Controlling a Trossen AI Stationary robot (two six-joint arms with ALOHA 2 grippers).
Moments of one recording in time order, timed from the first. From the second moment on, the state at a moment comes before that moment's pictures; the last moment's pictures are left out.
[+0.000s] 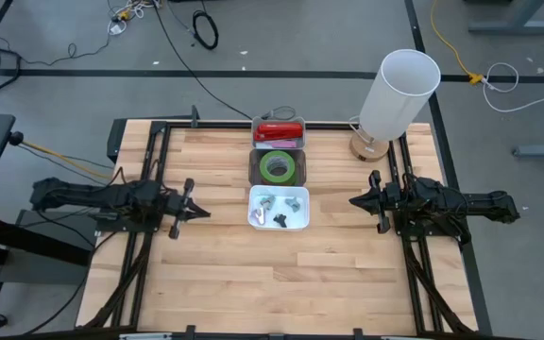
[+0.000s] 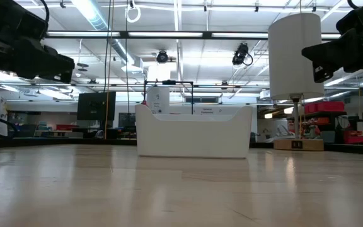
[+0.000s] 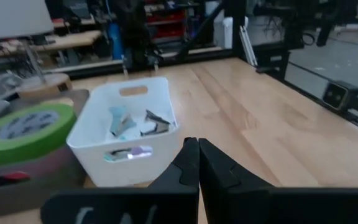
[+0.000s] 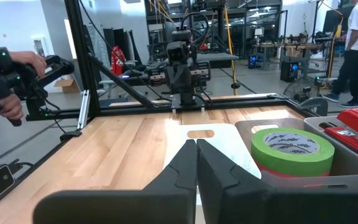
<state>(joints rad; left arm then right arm) -0.05 0.19 0.01 0.02 0.12 0.10 0.00 0.00 0.02 0.01 -0.04 0.07</state>
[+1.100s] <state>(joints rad) -0.03 0.00 0.01 0.01 0.03 0.10 0.00 0.00 0.02 0.01 -0.04 0.07</state>
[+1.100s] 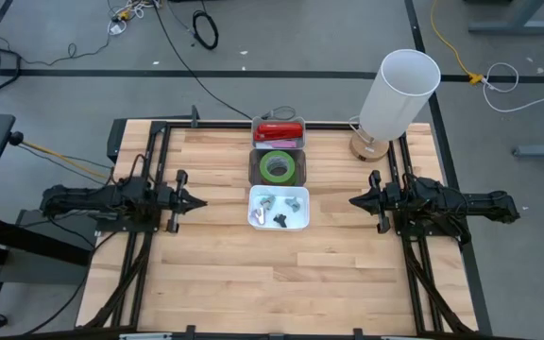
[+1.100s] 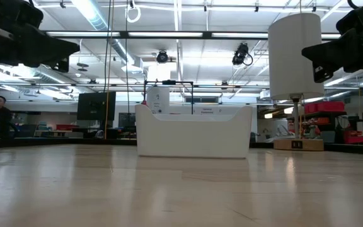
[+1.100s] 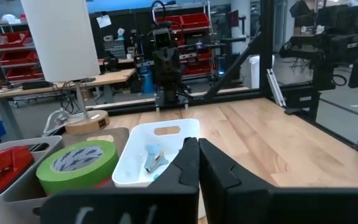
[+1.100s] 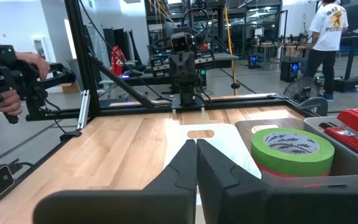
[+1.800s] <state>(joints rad) -0.02 0.01 0.01 0.05 0.03 0.09 0.00 0.00 0.02 0.01 -0.04 0.07</state>
